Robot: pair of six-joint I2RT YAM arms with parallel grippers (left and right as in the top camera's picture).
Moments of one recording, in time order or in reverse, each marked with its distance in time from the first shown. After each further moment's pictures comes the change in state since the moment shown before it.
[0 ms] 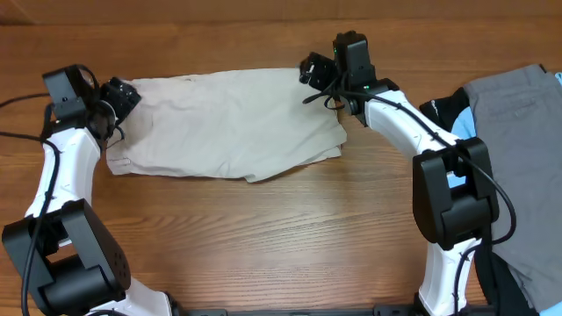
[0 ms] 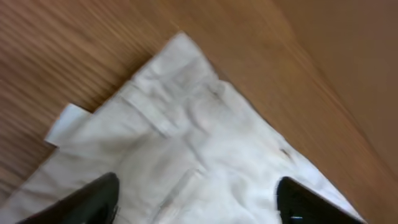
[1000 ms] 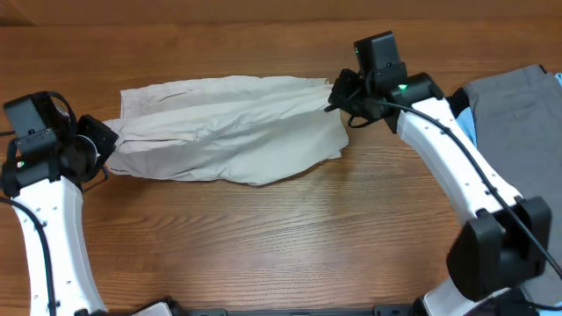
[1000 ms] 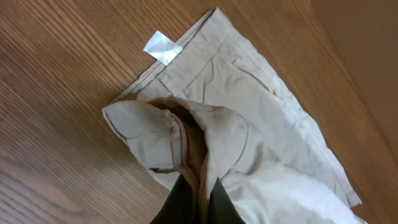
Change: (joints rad) left arm 0.072 -0.405 -0.054 -0.462 -0.050 -0.006; right arm -0.001 -0.327 -0.019 -0.560 0.024 0.082
